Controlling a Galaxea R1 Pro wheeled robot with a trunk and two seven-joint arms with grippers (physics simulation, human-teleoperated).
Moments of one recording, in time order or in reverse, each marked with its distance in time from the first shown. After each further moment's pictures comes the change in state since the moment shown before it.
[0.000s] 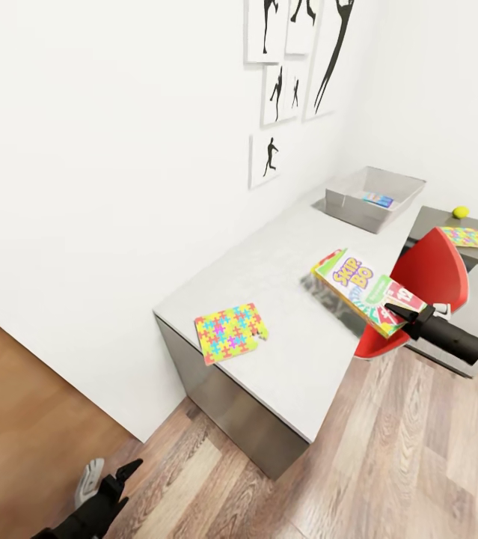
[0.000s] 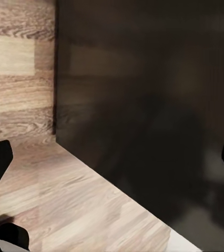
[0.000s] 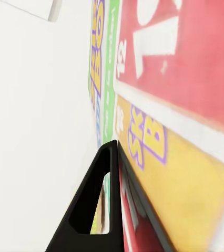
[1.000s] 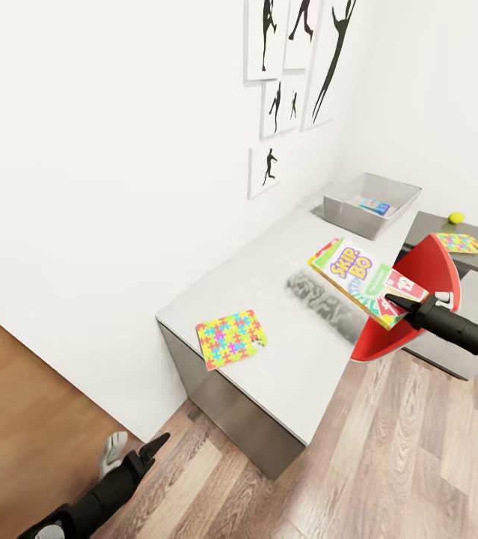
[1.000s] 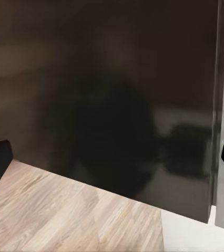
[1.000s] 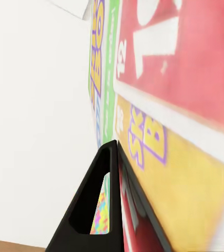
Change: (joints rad) left arm 0.127 -0.027 -0.173 -0.444 -0.003 0.002 0.003; right arm -0.001 -0.003 0.008 -0.110 0.013 0.029 0.003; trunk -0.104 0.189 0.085
